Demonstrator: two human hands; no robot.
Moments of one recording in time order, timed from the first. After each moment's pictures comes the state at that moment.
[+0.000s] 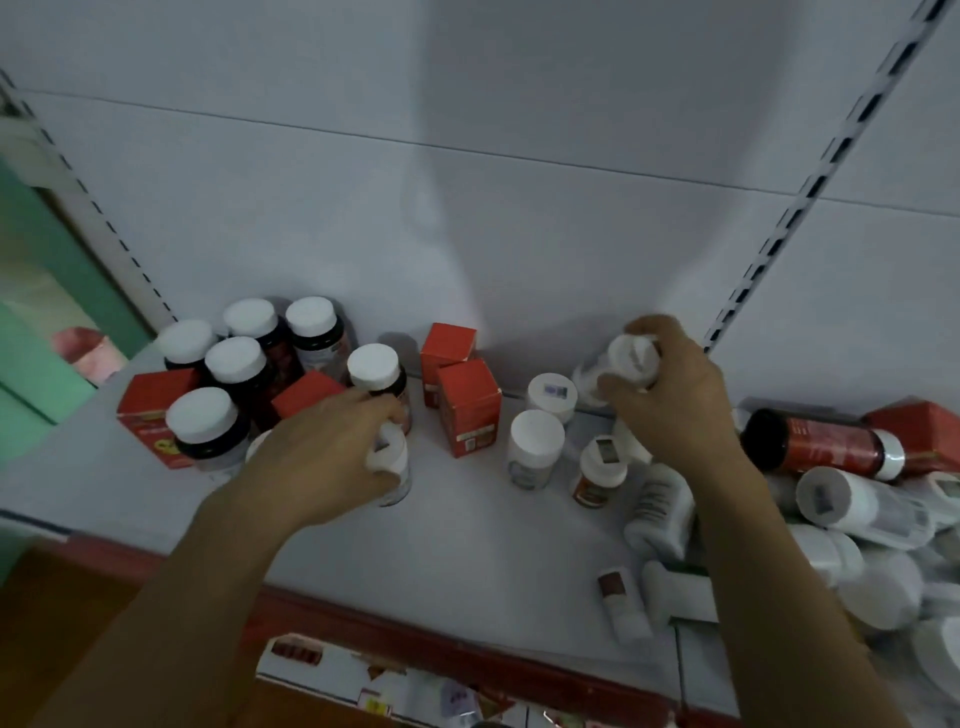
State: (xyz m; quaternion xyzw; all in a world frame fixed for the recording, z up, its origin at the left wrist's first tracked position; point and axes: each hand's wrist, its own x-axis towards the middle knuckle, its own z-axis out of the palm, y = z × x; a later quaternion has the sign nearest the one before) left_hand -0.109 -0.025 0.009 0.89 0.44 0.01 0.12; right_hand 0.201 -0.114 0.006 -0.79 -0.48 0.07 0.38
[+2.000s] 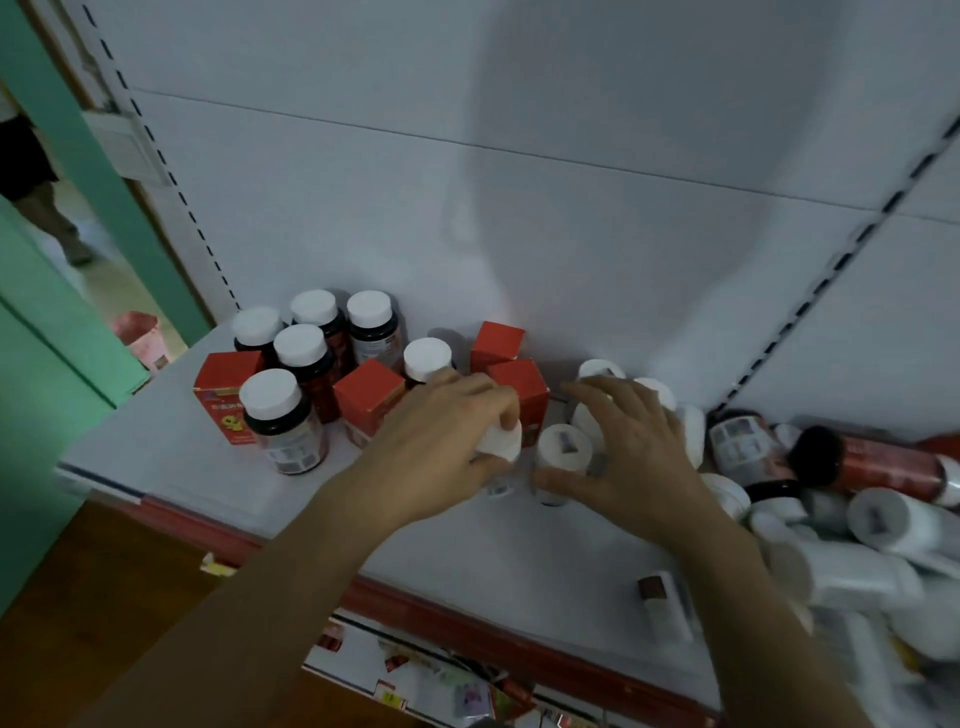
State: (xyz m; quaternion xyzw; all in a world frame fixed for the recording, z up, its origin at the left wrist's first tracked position) left_hand -0.082 -0.049 0.011 0.93 0.32 0.17 0.10; right_hand 0.139 -0.126 -0.022 -0.73 -0.66 0.07 0.19
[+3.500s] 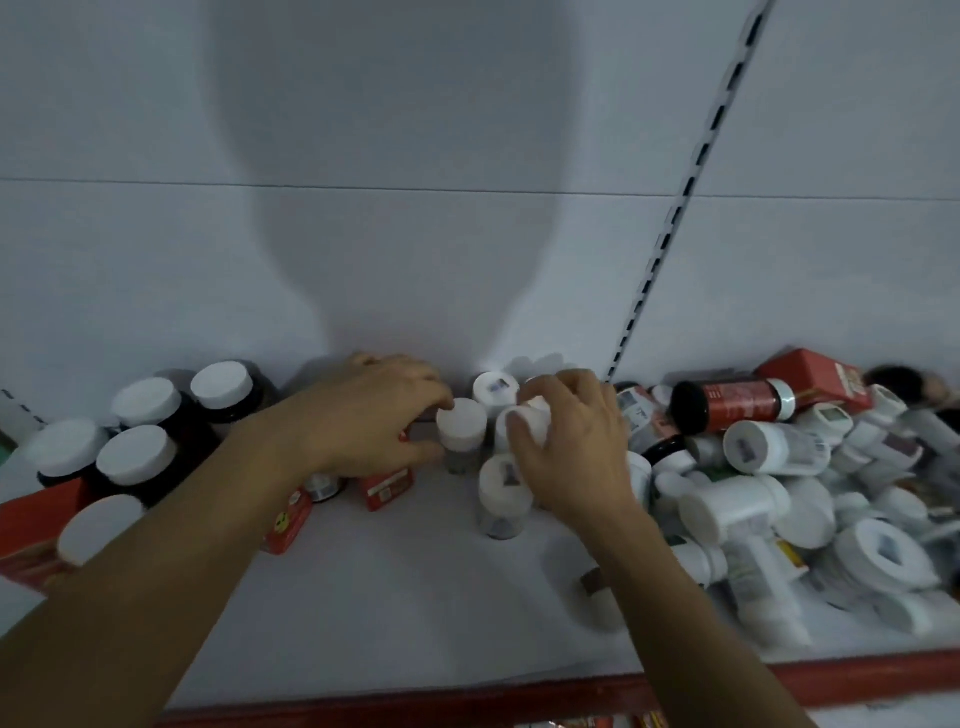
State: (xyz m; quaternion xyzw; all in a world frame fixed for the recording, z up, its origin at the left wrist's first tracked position) left_hand -0.027 0.044 0.039 0.99 0.14 -0.04 0.01; right_hand 0.131 -0.120 -0.021 -0.84 -0.44 -0.05 0.33
